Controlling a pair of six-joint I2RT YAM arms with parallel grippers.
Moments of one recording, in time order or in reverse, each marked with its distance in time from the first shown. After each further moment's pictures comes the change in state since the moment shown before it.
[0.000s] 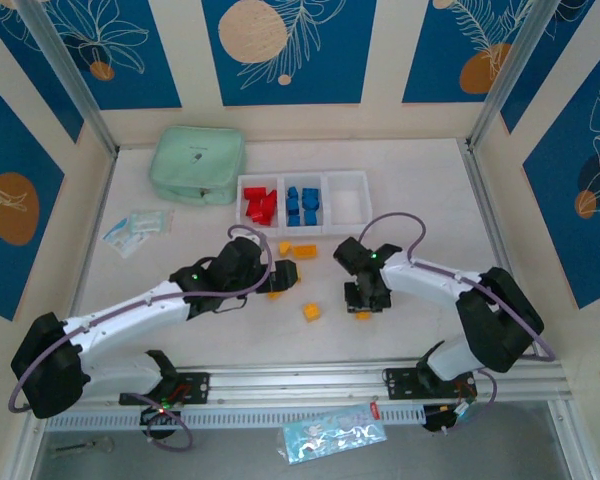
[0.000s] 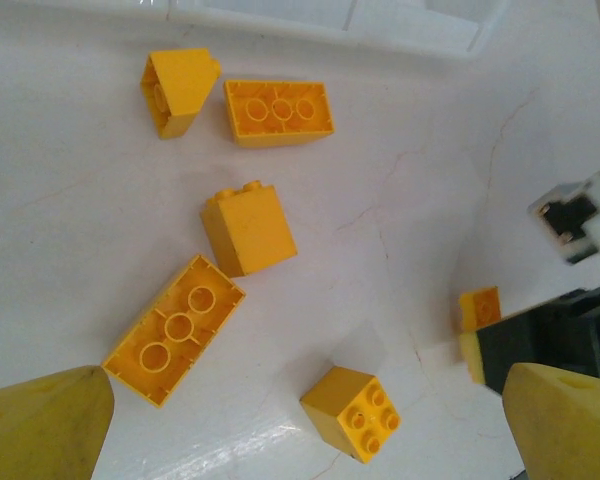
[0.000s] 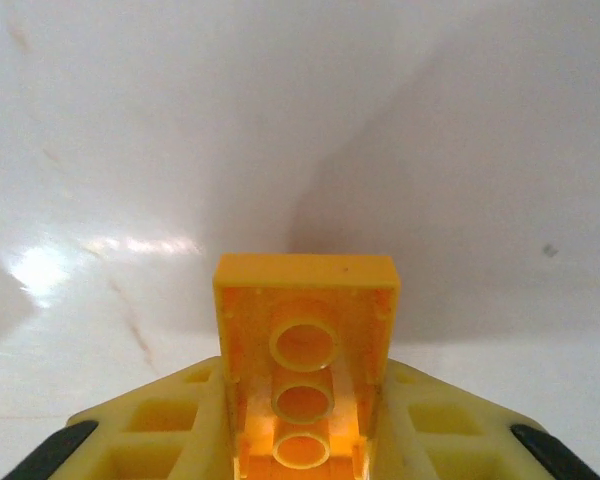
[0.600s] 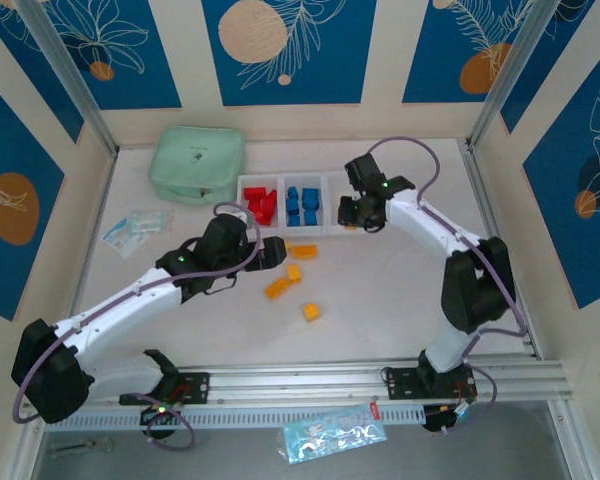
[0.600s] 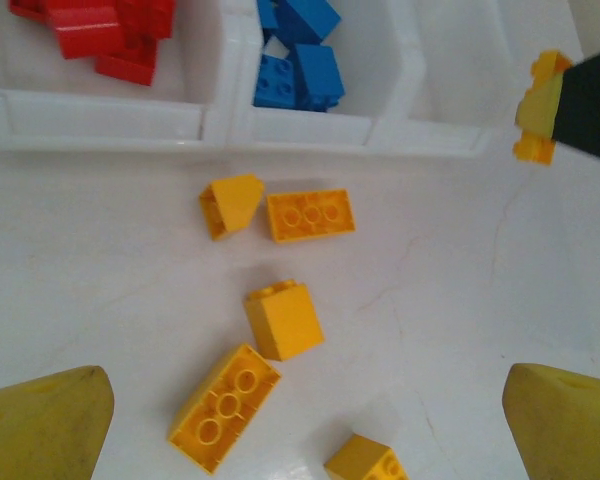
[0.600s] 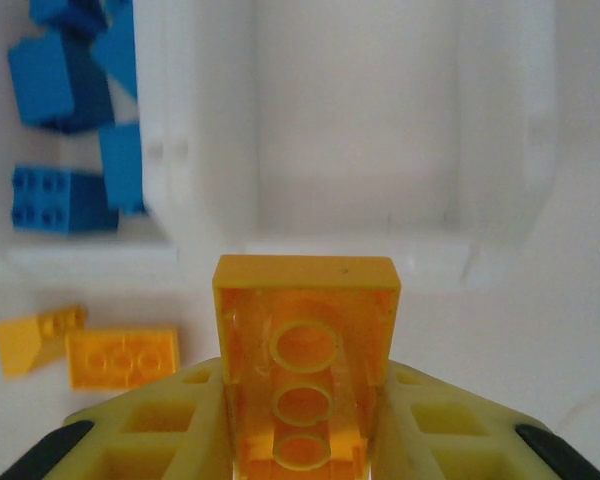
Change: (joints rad) left arm 0.163 0.001 0.111 -0.080 0.019 0.105; right arm -0.264 0.285 0.580 0.092 0.021 -0.213
